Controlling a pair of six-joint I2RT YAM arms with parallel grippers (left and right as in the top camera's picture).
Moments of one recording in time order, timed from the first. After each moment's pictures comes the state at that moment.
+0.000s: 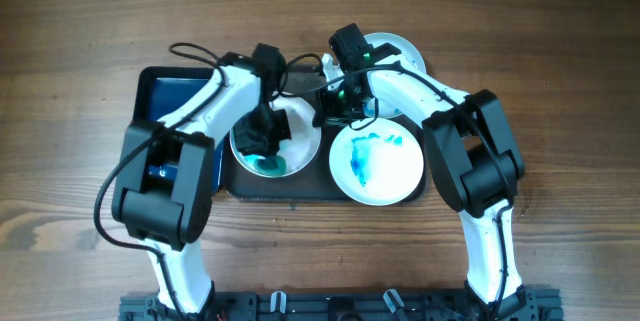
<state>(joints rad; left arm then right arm) -0.33 2.00 1.34 -1.07 0.13 -0.50 0.48 2.26 1.60 -0.74 -0.55 0.32</state>
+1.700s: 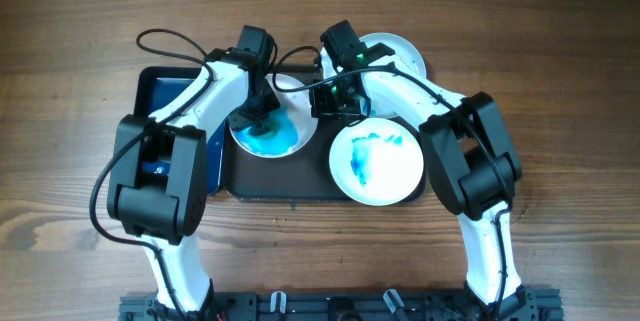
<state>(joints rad) -0.26 2.02 1.36 -0.81 -0.05 -0.66 0.51 2.25 1.62 -0.68 -0.41 0.43</state>
